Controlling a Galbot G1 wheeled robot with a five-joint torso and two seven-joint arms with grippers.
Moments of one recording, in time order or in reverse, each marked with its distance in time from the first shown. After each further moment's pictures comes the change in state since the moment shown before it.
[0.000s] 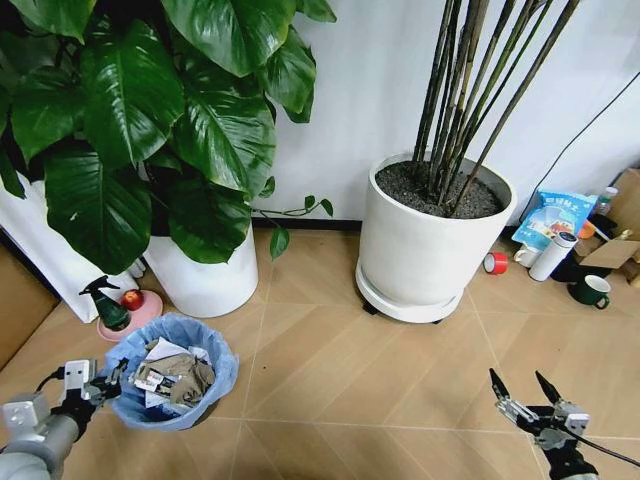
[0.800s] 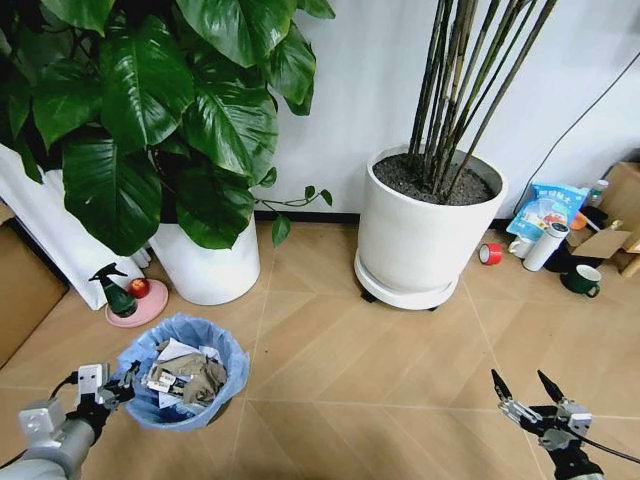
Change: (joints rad) left arm 0.001 -0.069 0.015 -0.020 0.042 -0.006 0.000; right arm -0.005 -0.027 0.009 0.002 0.003 0.011 -0.005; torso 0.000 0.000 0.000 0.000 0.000
